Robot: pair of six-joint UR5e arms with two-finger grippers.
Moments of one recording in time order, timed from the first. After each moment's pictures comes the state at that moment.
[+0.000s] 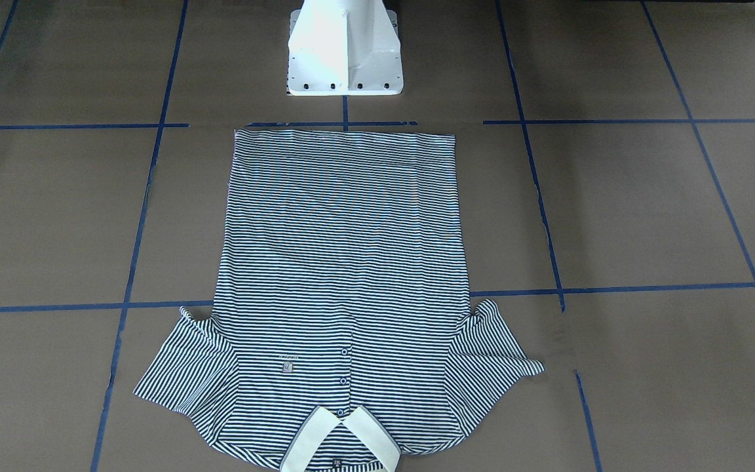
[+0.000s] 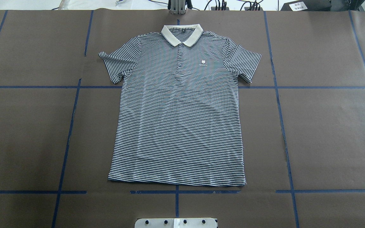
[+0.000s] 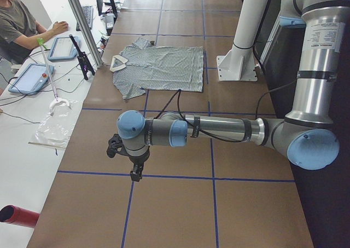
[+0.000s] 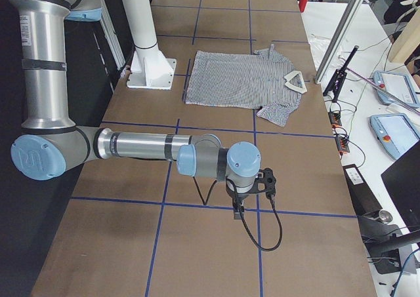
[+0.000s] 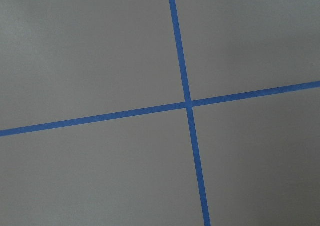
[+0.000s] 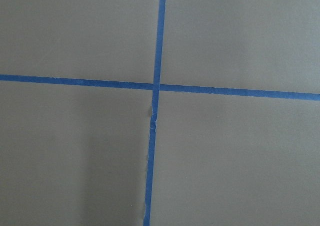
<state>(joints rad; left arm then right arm) -1.61 -1.63 -1.57 -1.54 -2.35 0.16 1.65 -1.58 1.61 -1.63 2.39 -0.13</state>
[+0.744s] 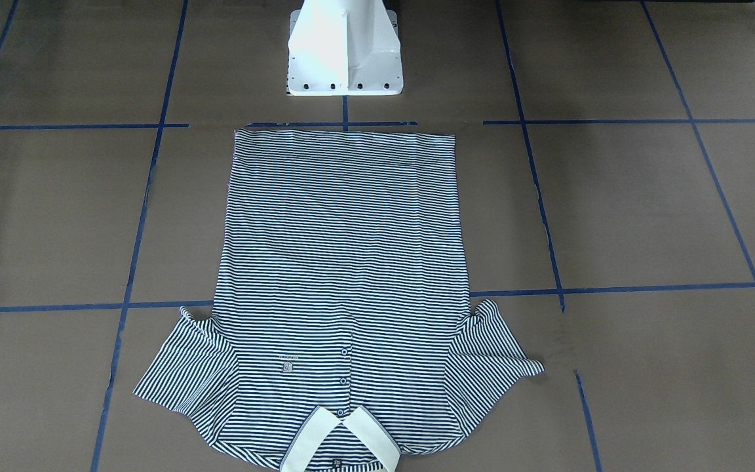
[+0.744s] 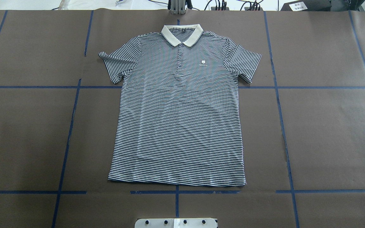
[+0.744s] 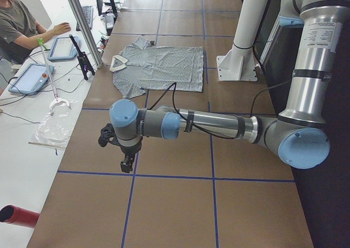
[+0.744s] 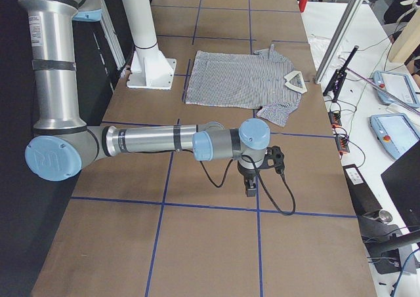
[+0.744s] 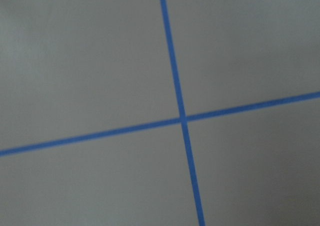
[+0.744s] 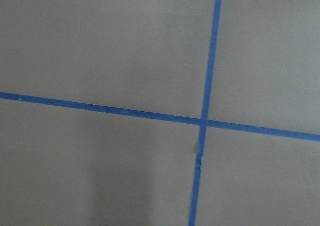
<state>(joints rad) -1.60 -1.74 -1.57 -1.58 -2.34 0.16 1.48 -1.51 1.63 -1.48 2.37 0.09</state>
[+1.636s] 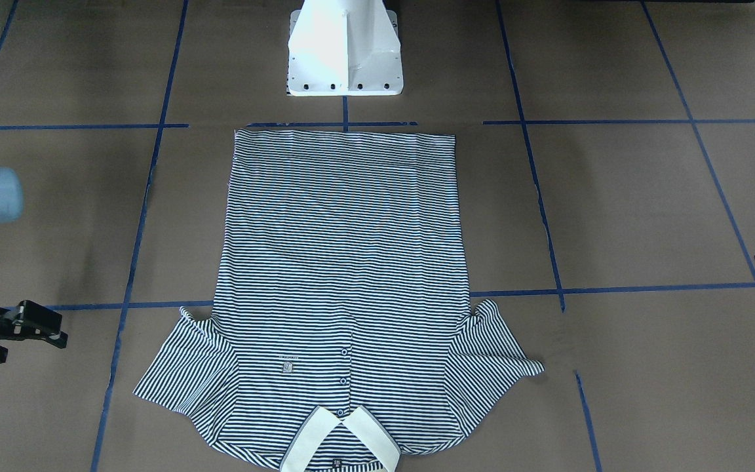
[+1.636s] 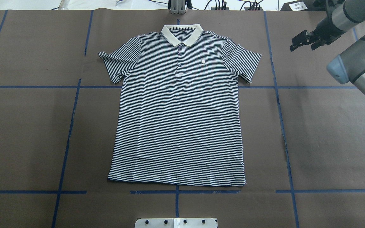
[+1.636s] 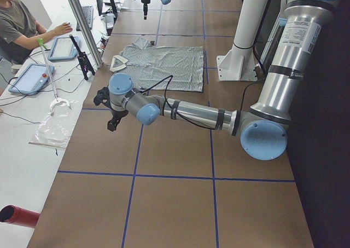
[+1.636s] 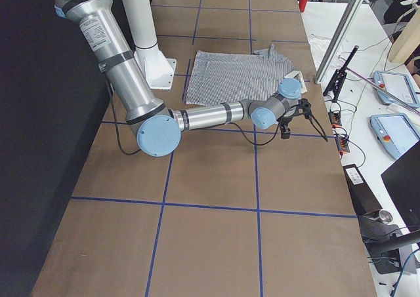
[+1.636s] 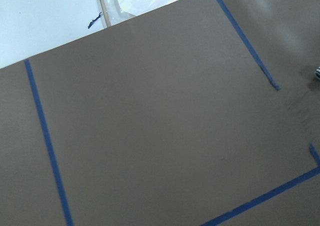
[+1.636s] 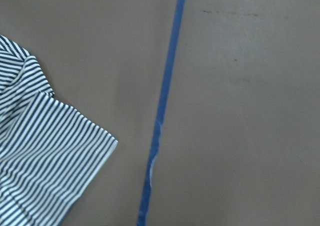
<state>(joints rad) -1.33 -1.85 -1.48 -2.06 -2.33 -0.32 1.11 -1.04 1.20 -1.01 2.24 0.64</state>
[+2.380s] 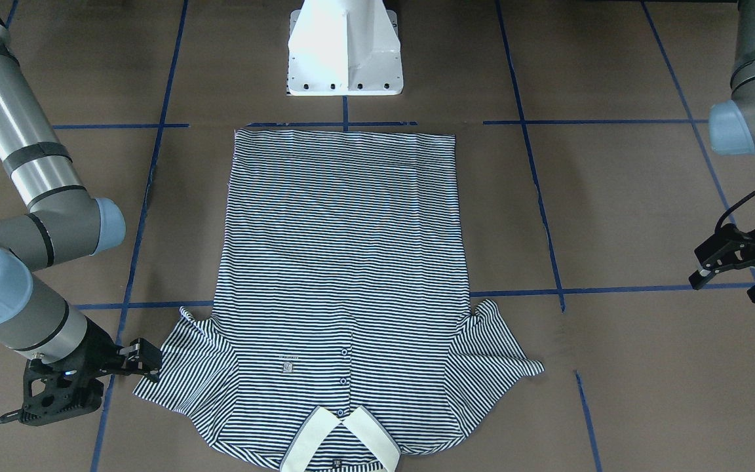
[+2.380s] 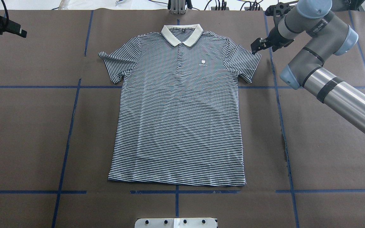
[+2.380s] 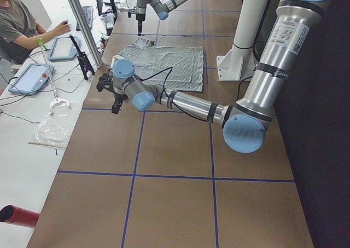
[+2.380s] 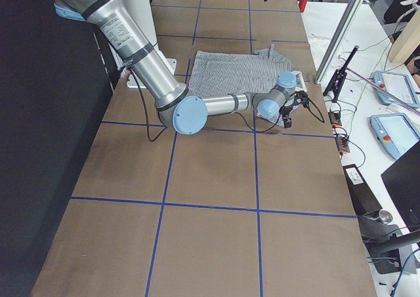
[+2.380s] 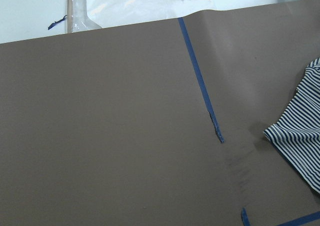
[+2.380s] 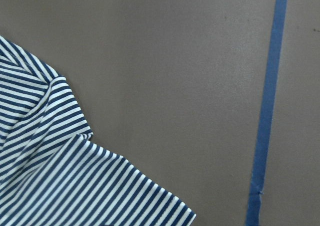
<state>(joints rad) -1.26 -1.91 -1.49 -2.13 -2.28 -0.57 0.98 -0.87 0.96 -0.89 2.09 0.71</state>
